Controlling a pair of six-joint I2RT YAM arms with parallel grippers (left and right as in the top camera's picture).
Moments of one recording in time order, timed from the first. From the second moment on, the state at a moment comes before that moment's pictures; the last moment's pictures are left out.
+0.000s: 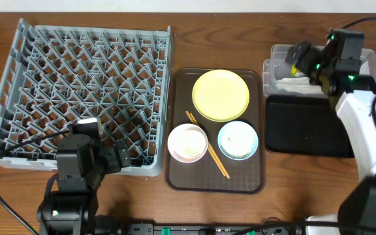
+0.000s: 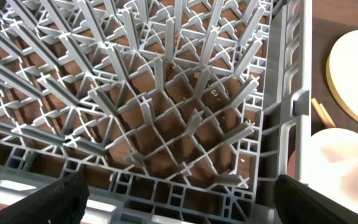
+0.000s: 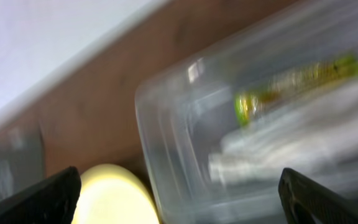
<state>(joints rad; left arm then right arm) -0.01 0.65 0.72 -0.87 -0.03 -0.17 -0.04 1.60 1.27 -0.50 -0.15 0.50</state>
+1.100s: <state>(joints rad) -0.01 0.65 0.72 -0.87 -0.03 -0.17 0.60 1.45 0.82 -0.60 -0.24 0.05</state>
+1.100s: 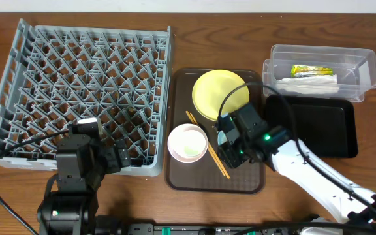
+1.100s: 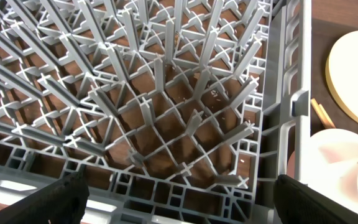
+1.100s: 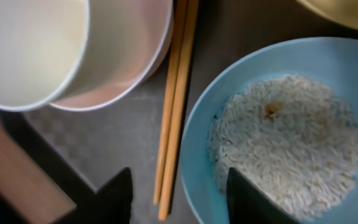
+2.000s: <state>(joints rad) -0.01 0.65 0.72 -0.87 -0.03 -0.17 0.66 1.45 0.72 -0.48 -0.14 0.09</state>
